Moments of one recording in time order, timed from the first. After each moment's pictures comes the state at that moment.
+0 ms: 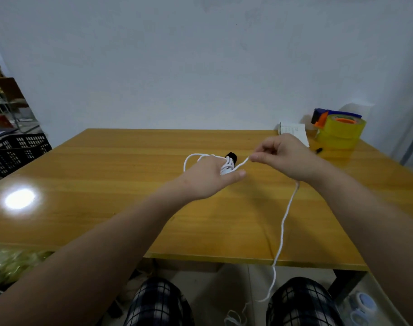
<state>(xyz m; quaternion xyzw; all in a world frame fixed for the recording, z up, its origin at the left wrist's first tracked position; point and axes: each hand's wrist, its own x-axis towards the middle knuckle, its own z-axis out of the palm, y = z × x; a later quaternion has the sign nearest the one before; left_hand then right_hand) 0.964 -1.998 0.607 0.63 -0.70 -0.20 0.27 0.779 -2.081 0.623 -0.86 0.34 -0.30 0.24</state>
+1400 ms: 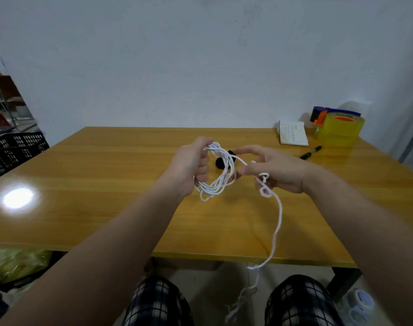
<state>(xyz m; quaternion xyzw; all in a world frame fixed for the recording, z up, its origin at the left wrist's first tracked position) 0.971 -2.014 0.608 0.51 -0.34 -0.50 0.61 0.793 -2.071 0.614 -0.74 0.34 -0.17 0.56</state>
